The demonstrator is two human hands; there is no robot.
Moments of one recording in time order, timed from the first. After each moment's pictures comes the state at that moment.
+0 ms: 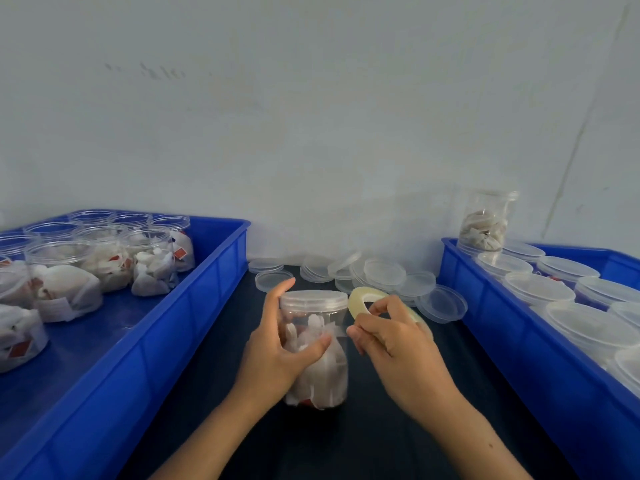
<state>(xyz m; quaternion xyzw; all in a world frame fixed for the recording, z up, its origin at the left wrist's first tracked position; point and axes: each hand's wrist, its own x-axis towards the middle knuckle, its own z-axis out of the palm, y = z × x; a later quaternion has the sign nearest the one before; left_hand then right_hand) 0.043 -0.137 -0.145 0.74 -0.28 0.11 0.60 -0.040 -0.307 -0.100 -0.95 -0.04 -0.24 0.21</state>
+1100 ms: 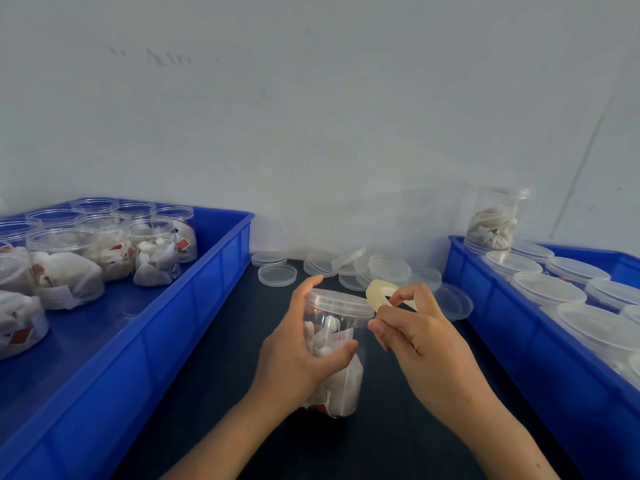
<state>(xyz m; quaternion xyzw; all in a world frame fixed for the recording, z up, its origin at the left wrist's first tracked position) 0.026 -0.153 -0.139 0.79 -0.28 0.13 0.53 -0.054 -0.311 -0.083 -0.96 -0.03 -0.23 0.19</state>
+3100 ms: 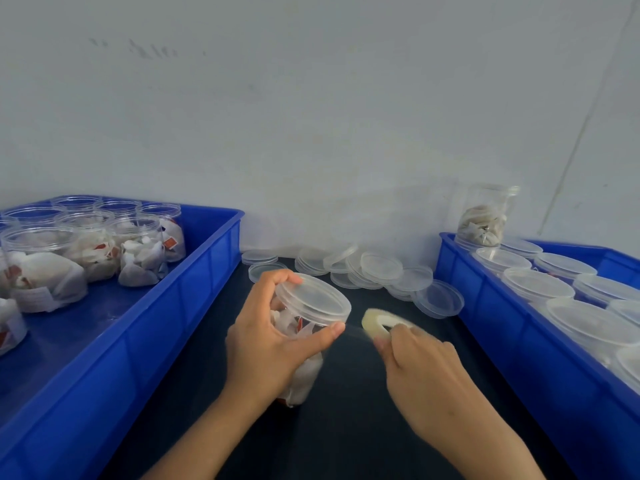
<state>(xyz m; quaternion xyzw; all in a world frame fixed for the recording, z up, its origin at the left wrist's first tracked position) 0.022 -0.141 -0.122 0.76 -0.22 0.22 0.57 -0.066 -0.296 -0.084 -0.99 0.09 -0.12 0.08</state>
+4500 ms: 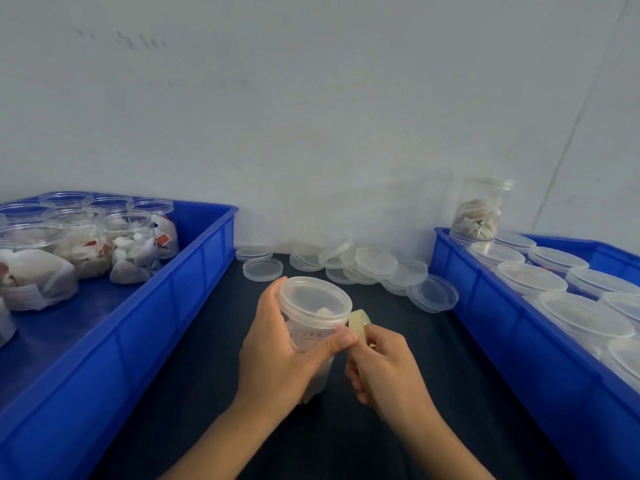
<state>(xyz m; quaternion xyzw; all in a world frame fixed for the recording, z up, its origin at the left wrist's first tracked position) 0.014 -0.154 -0.135 0.77 -0.22 0.12 0.59 -0.046 -0.285 -0.116 -0.79 0.07 -0.13 0.59</state>
